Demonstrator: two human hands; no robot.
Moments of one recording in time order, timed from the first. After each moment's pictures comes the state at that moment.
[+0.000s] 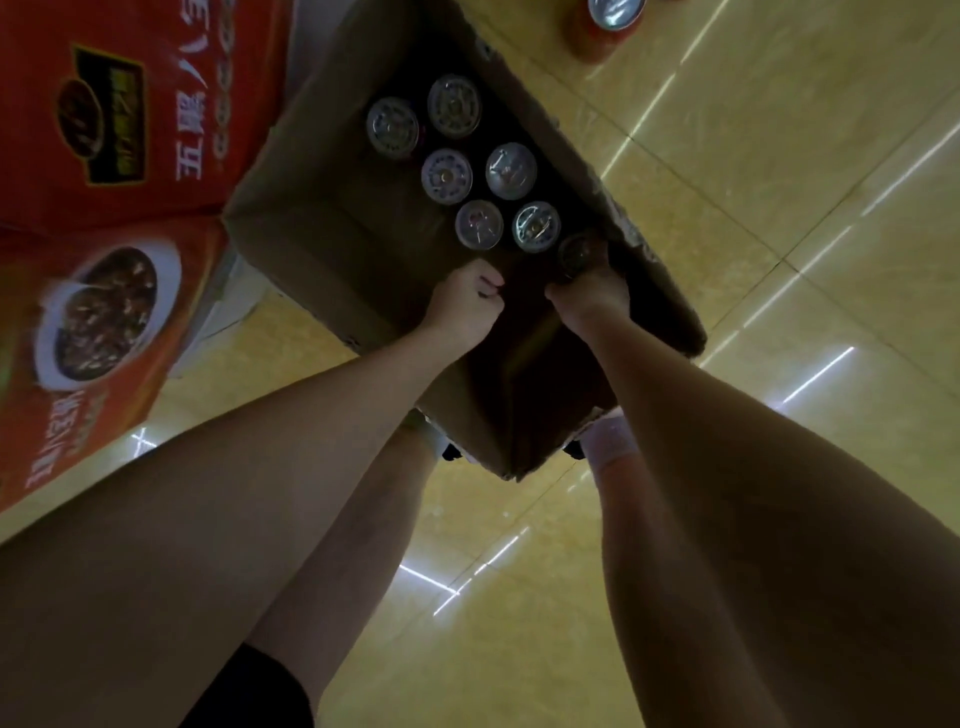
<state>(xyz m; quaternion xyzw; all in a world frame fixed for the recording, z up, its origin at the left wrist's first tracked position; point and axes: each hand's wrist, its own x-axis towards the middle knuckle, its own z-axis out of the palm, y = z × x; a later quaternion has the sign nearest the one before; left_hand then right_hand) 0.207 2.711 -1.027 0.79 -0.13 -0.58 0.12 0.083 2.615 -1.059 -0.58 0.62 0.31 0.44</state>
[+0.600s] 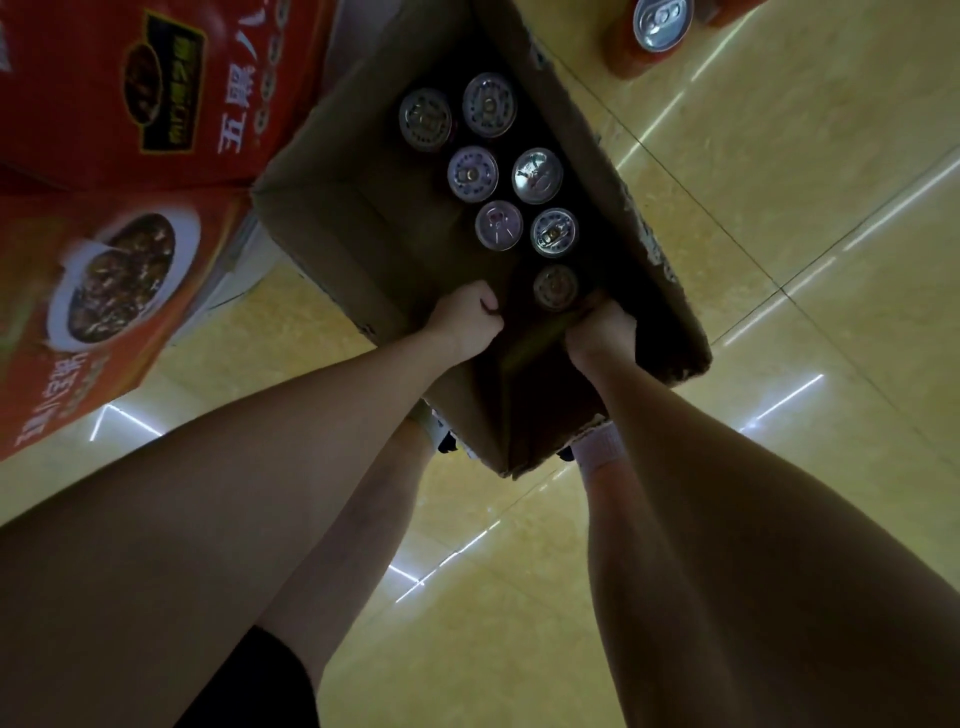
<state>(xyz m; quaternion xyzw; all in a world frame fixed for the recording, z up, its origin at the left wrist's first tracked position) 0.213 2.732 -1.032 0.77 -0.11 -0.63 0.06 0.070 2.635 -1.041 -0.60 0.61 0.32 0.40</state>
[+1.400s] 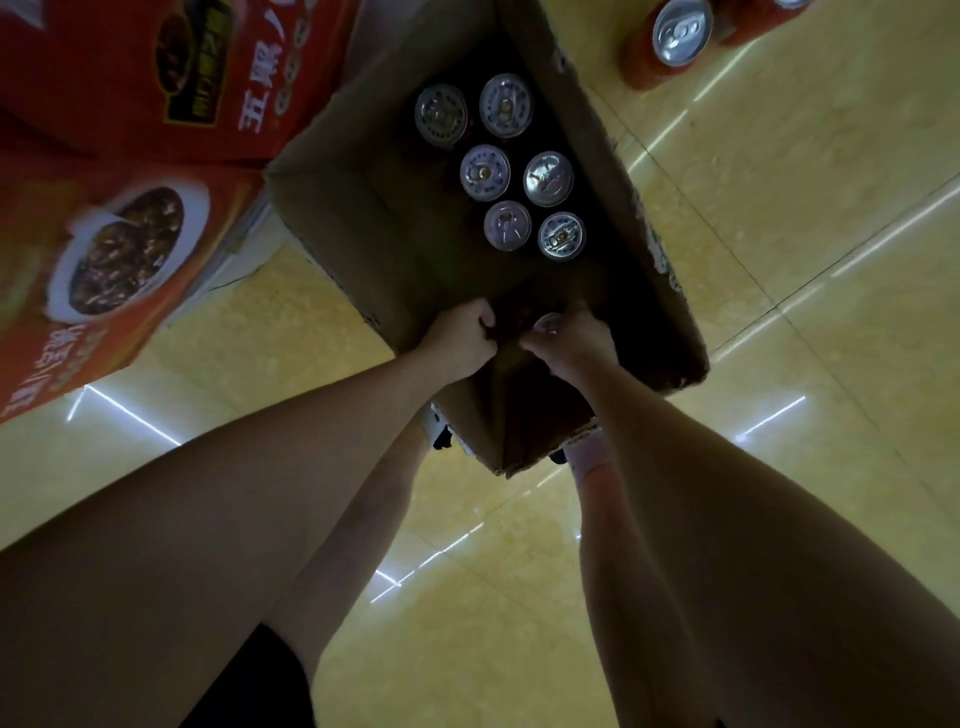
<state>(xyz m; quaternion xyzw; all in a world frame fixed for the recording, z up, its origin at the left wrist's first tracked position) 0.203 2.756 -1.025 0.76 -0.12 -0.63 0.06 0.084 2.650 -1.032 -0.56 0.57 0.37 0.48</state>
